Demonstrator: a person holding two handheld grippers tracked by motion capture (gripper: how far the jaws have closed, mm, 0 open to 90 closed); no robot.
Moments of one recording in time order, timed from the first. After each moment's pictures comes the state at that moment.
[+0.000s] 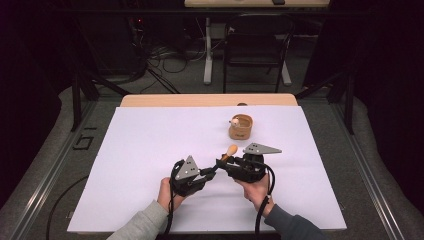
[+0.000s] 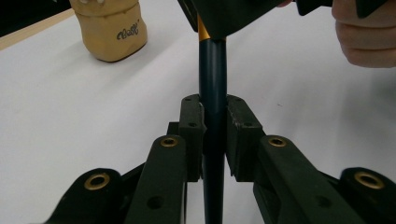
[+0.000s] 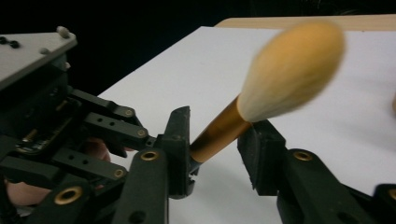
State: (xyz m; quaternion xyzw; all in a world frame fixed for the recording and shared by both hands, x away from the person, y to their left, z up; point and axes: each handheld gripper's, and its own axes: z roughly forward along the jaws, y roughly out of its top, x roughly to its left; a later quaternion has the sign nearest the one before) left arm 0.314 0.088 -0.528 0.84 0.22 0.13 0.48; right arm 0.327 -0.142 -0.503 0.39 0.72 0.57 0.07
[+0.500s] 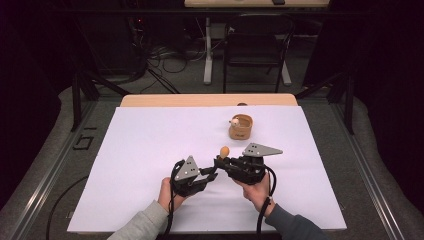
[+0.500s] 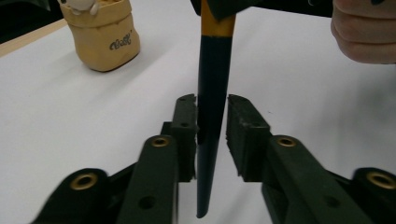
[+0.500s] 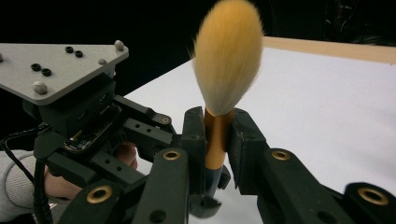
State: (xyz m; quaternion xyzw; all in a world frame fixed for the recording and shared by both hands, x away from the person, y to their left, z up) left arm 0.313 0.087 -0.525 0.83 0.21 0.13 0.49; right arm 0.318 -0.139 -0.488 0.33 0.73 0.60 0.08
